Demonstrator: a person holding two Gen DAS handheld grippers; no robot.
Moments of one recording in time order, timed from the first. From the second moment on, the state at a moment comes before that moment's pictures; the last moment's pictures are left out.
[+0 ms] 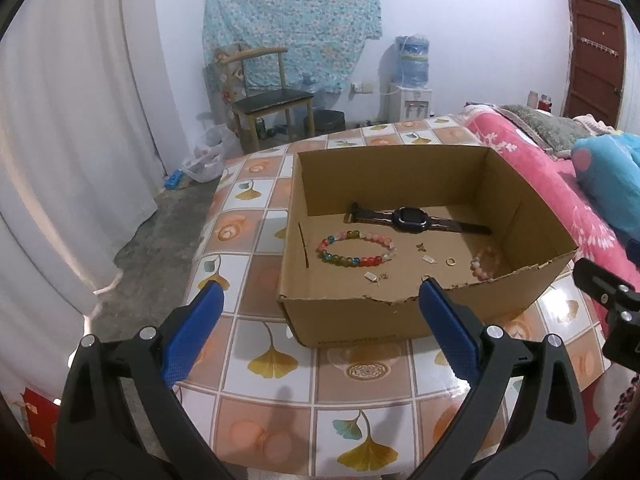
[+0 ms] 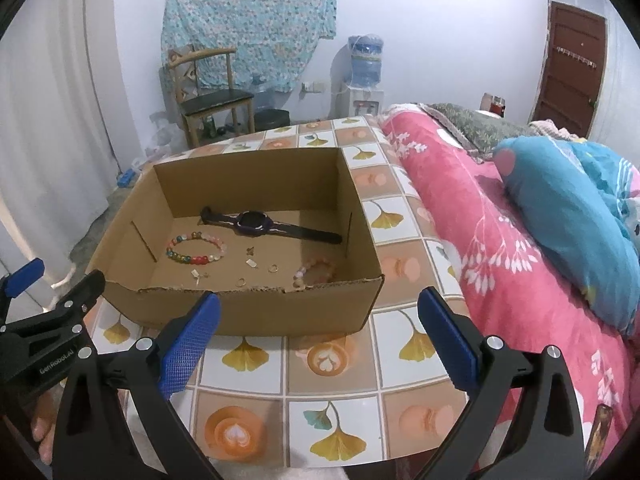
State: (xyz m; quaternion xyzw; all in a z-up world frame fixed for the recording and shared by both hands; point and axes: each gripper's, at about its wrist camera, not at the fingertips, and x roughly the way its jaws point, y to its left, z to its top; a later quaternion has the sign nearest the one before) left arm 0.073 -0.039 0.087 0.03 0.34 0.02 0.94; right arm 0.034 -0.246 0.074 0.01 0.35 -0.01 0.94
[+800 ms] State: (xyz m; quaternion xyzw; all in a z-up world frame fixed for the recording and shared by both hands) left arm 0.089 -0.037 0.074 0.01 0.40 0.02 0.92; right arm 0.048 -0.248 0.049 0.02 0.40 0.00 0.92
